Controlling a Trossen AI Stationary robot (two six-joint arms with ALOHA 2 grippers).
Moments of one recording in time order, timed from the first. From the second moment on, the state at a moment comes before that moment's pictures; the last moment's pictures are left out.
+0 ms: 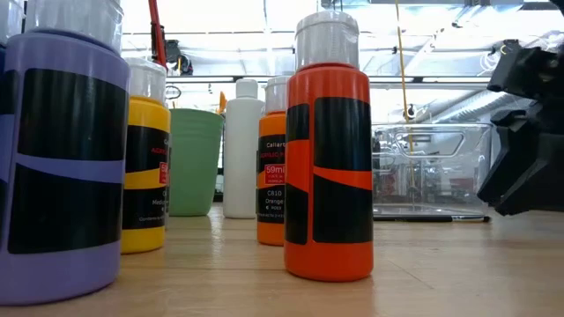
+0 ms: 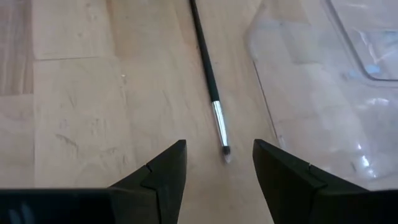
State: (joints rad) left arm 0.35 0.20 0.02 0.18 -0.14 0.23; right arm 0.76 1.54 0.59 -0.34 0.73 0.81
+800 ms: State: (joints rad) left arm 0.35 0.20 0.02 0.18 -0.14 0.23; right arm 0.69 1.54 0.49 -0.14 0.63 0.80
